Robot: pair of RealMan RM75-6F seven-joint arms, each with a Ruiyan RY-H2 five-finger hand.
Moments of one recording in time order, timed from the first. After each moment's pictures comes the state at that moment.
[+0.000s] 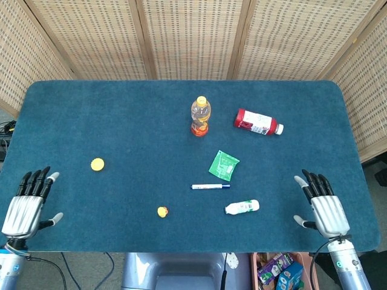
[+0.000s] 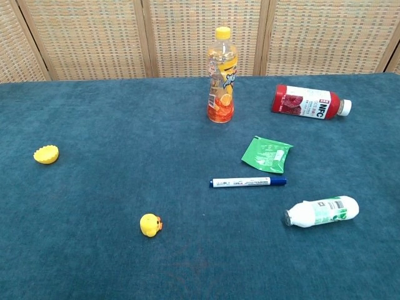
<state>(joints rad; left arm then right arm) -0.10 -1.21 -0.03 -1.68 1.54 1.45 0.27 0.16 -1.26 0.04 -1.57 -1.55 1.42 -0.11</state>
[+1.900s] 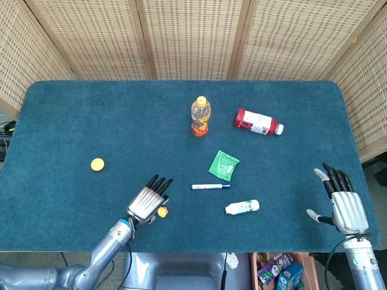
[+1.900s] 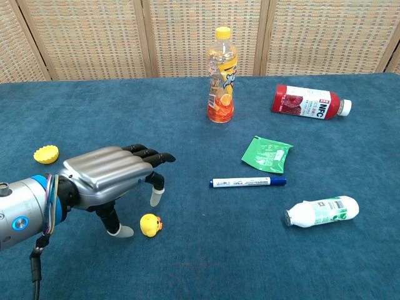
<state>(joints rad) -0.62 -1.67 -0.10 -1.69 1.11 0.96 0.94 0.15 -1.21 0.08 -1.55 -1.50 1.44 0.06</state>
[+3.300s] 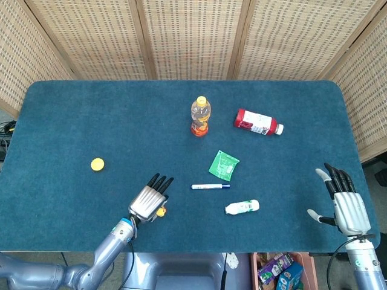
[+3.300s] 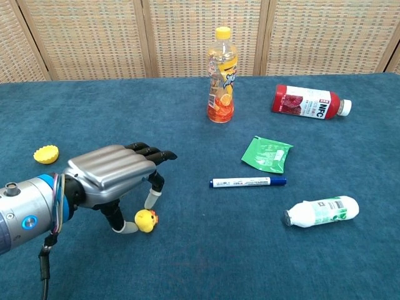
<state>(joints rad) -0.69 -1.68 -0.04 -1.68 1.06 1.05 0.92 0.14 -1.20 0.08 -1.54 -1.52 1.46 0.10</state>
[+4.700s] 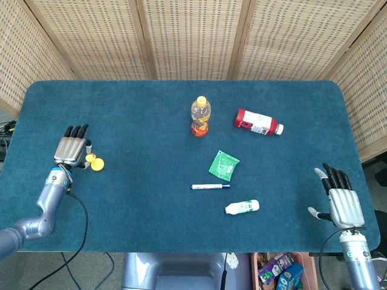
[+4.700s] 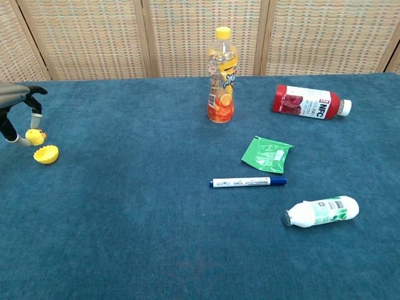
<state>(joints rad) -0.70 -1.46 -0.16 -1.13 0.94 0.81 0.41 0.17 -1.27 0.10 -1.48 -1.40 1.36 -0.04</state>
